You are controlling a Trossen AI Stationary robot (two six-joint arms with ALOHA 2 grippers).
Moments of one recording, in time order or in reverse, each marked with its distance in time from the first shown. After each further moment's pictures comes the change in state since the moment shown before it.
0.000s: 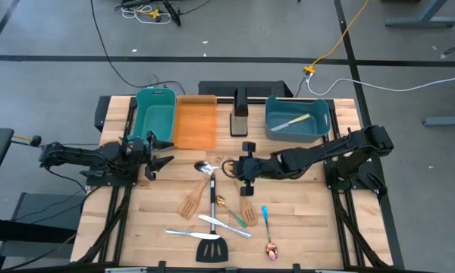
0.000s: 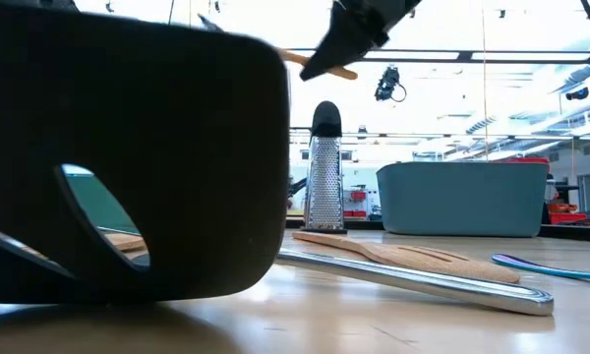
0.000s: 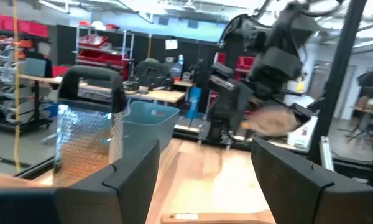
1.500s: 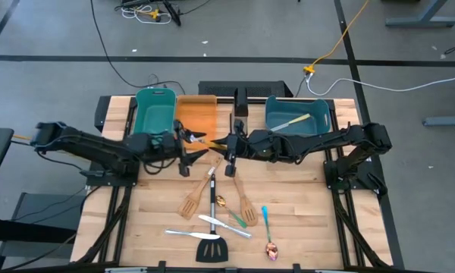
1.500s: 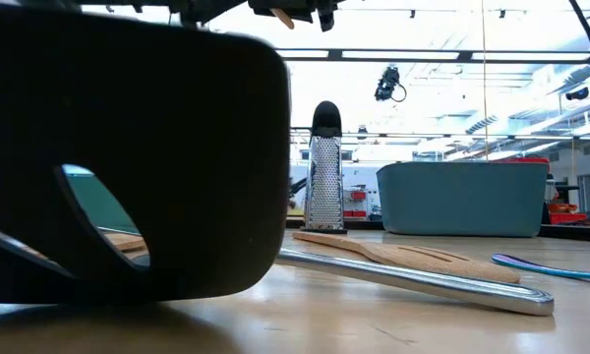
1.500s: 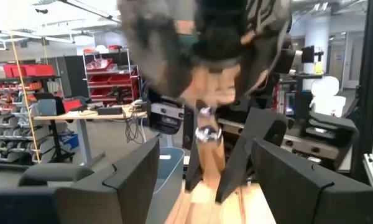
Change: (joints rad) left arm 0.000 0.963 0.554 0.427 -0.021 0.220; right arm -0.129 0.001 0.008 0.522 -0.117 -0.097
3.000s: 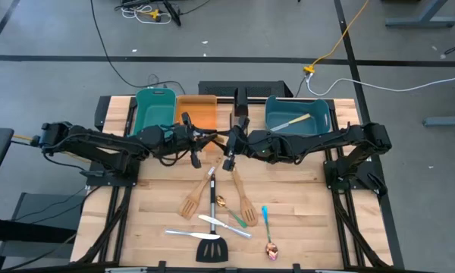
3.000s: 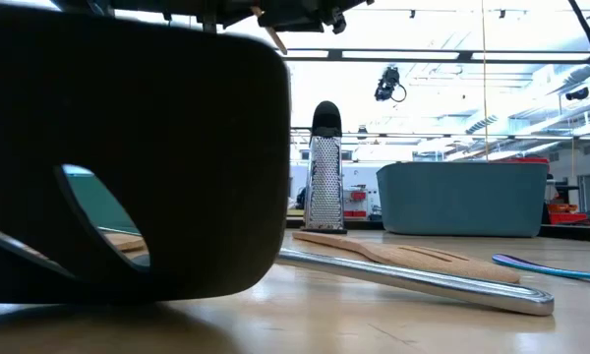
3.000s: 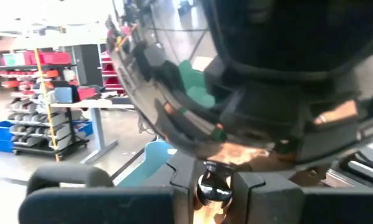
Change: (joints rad) left arm 0.094 0.116 0.101 -0.027 0.026 -0.035; right arm 0.000 0.001 -0.001 -0.029 0.199 -0.054
